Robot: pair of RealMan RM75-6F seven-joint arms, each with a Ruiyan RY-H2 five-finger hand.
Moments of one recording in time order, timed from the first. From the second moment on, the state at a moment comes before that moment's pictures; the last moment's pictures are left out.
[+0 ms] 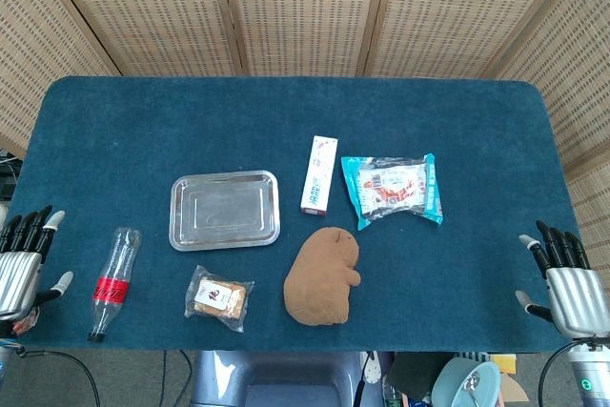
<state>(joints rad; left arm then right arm) -0.11 -1.11 -0.03 -1.69 1.46 1.45 0.21 0.07 -1.10 0.05 -1.62 -1.50 1.47 -0.12</state>
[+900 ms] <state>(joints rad) -0.26 -1.03 -0.01 -1.79 1.46 1.13 0.02 0.08 -1.10 0.06 -1.57 -1.47 1.44 -0.06</state>
